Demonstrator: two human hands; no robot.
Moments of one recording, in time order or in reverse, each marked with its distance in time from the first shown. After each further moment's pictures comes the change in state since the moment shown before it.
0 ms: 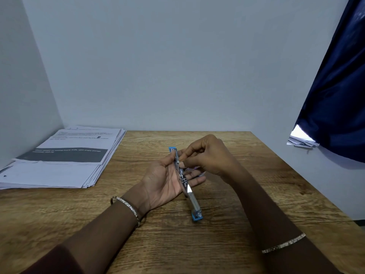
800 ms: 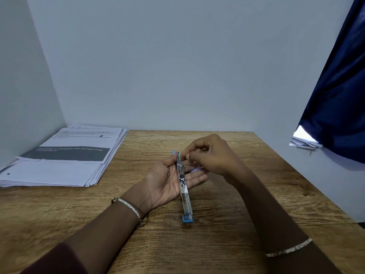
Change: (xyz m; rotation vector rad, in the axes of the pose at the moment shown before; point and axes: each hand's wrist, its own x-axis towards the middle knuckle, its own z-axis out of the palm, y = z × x) left_hand -0.007 0.005 0.012 -0.067 0.147 -0.058; right_hand -0.004 -0.004 0.000 -0.004 0.036 -0.004
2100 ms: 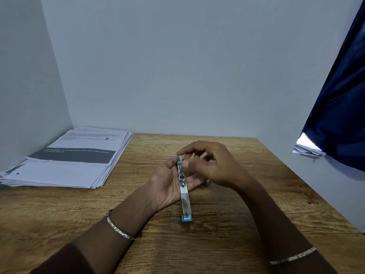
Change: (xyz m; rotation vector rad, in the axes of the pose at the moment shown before) left_hand 0.001 0.003 -0.004 -0.097 -0.060 0.031; right_hand -0.005 -0.004 0.000 -0.108 -0.088 -0.328
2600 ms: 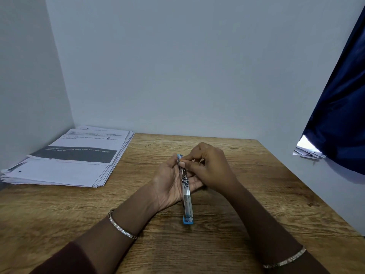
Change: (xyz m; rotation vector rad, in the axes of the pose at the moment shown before) left_hand 0.003 -0.001 -0.001 0.091 0.044 0.040; right_hand 0.005 0.009 0.026 -0.125 0.208 0.029
